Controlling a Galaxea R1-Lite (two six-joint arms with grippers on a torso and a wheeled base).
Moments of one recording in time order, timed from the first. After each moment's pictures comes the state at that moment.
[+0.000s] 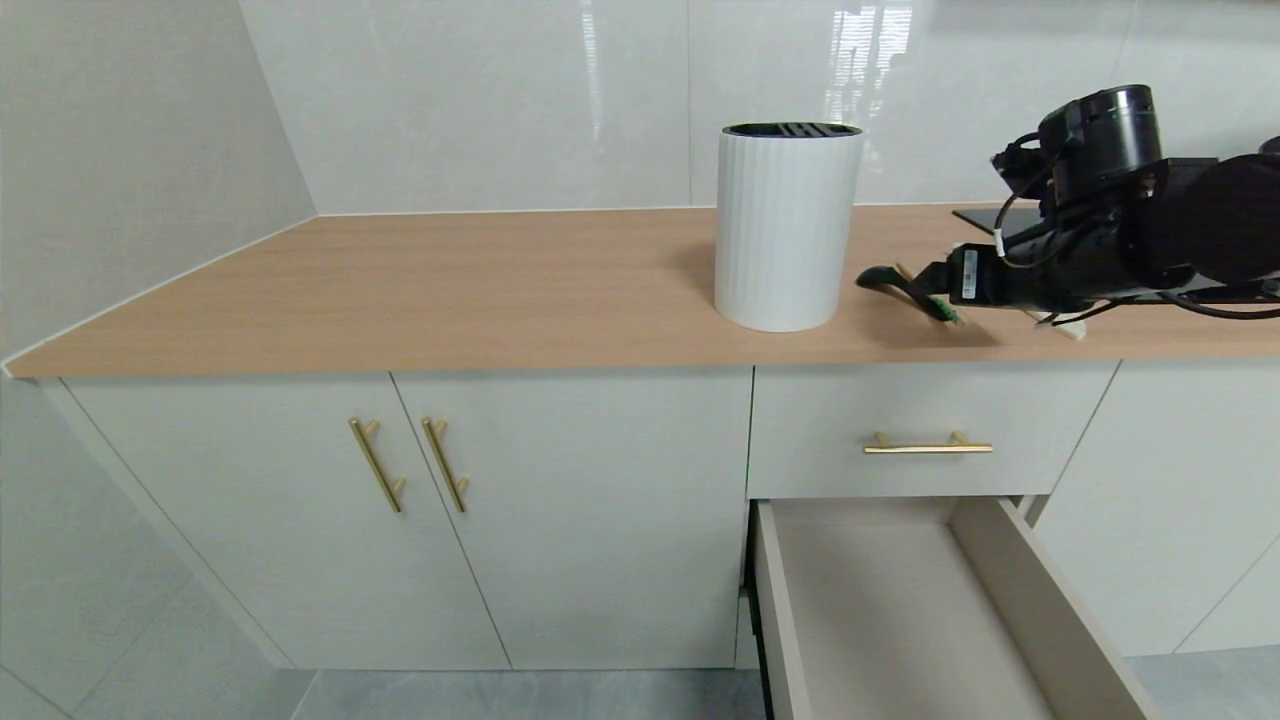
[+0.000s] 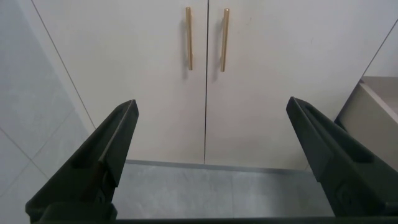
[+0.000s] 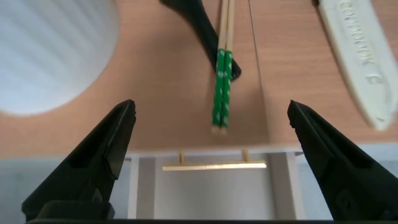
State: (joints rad) left arm 0.00 0.00 0.00 0.00 0.06 -0.02; right arm 0.25 1.91 -1.72 0.29 -0.23 0.20
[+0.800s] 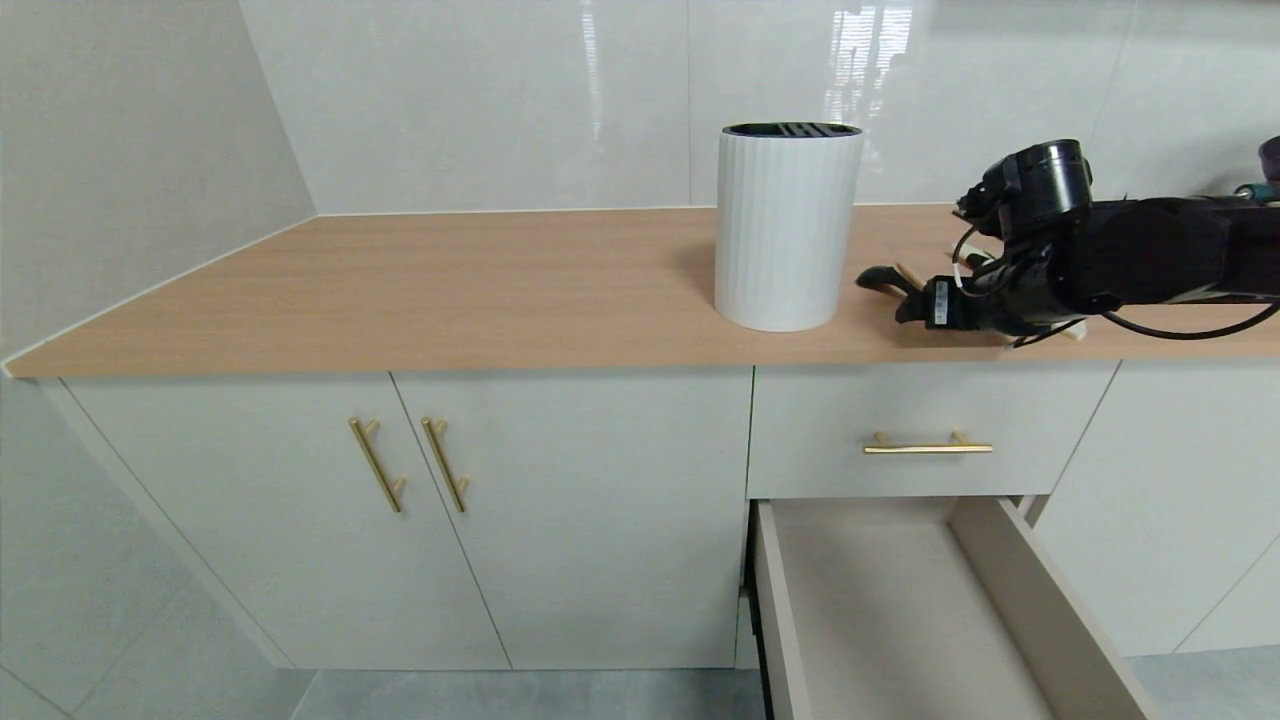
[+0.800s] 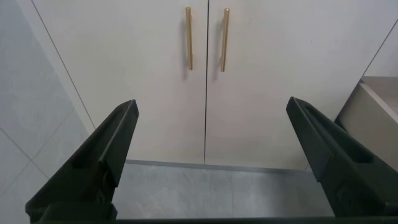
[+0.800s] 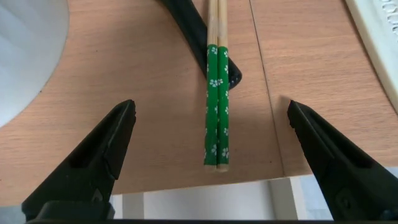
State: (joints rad) left arm 0.00 0.00 0.00 0.00 0.06 -0.02; right arm 0.24 2.03 -1.78 0.29 -0.28 0.21
